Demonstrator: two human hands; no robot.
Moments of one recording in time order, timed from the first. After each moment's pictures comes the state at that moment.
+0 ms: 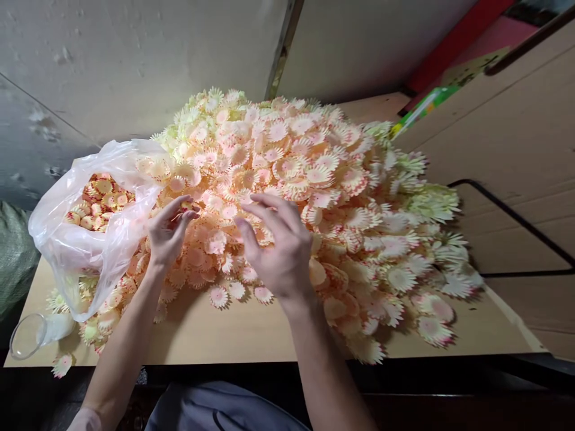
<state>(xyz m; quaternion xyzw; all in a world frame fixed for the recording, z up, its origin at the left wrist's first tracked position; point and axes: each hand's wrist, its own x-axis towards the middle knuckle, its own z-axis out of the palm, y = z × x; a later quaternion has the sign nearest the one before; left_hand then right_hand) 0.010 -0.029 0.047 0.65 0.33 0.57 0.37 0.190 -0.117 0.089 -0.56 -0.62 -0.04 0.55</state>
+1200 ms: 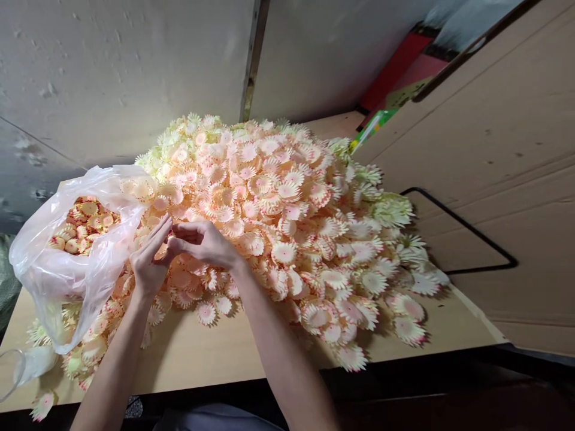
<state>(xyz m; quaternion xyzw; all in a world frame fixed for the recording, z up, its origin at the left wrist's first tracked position) -0.007 -0.036 0.049 0.80 0.26 0.53 0.10 0.162 -0.048 0.064 -0.27 -0.53 0.63 0.50</state>
